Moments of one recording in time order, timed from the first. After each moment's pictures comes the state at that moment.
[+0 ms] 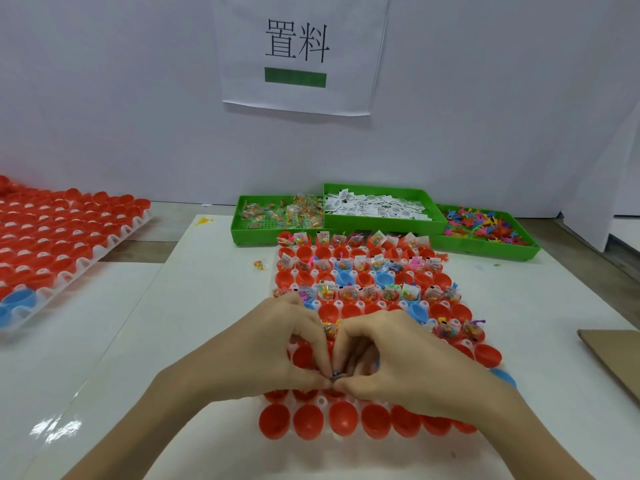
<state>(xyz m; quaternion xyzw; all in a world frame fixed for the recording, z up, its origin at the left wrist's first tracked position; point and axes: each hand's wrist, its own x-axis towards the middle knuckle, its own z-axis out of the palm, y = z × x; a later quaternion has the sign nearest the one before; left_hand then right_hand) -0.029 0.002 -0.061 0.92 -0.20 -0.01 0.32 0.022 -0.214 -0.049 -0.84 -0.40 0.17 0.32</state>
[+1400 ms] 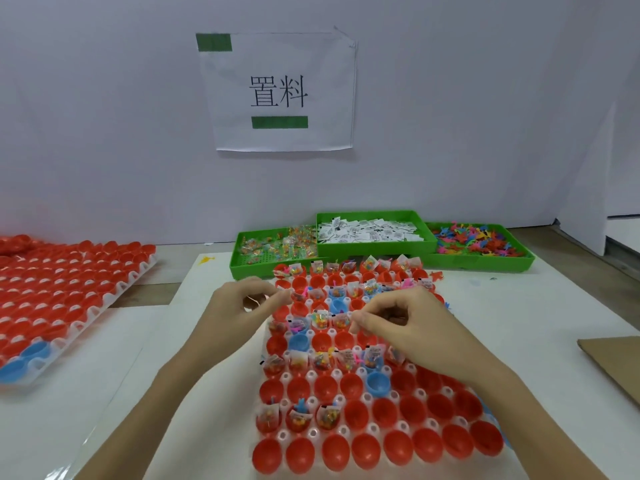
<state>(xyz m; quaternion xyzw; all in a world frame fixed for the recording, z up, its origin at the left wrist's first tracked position) 0.025 0.035 -0.065 0.89 0.00 0.17 0.43 0.065 -0.239 -0.043 -0.81 -0.33 0.06 0.48</state>
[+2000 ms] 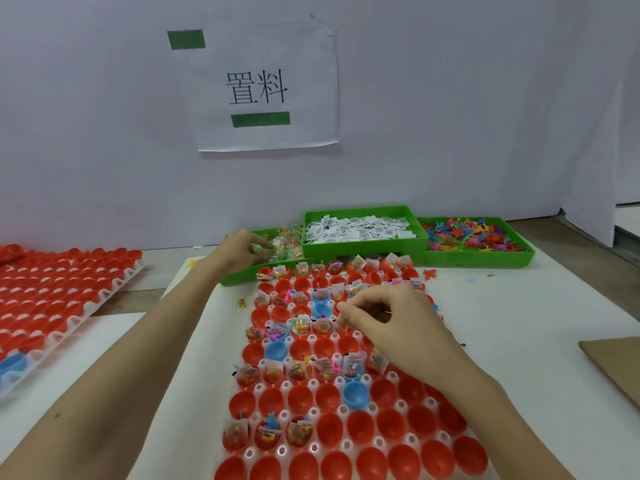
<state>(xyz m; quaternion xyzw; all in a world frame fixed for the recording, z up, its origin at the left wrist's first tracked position) 0.205 0.100 -0.072 0.99 0.02 0.07 0.13 0.083 -0.242 -0.059 -0.83 -0.28 -0.01 0.49</state>
